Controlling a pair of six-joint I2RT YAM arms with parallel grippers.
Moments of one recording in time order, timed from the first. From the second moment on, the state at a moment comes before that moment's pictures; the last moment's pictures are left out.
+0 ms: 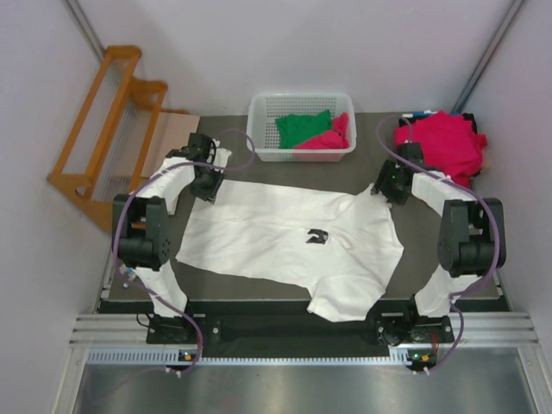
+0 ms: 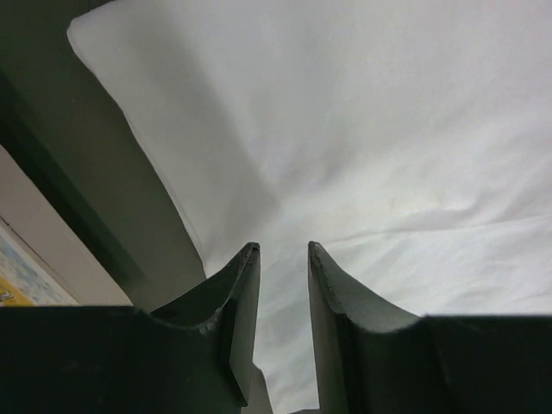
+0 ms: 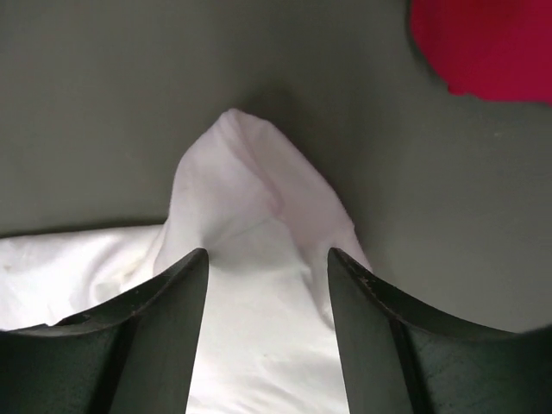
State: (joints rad) left arm -0.12 1.80 1.37 -0.75 0.04 0.29; right arm 0.05 1.71 1.09 -0.38 -0.03 0.50
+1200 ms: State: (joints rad) left arm -0.12 2.17 1.69 -0.70 -0.01 0.29; right arm 0.01 1.73 1.06 -0.36 -0.03 0.50
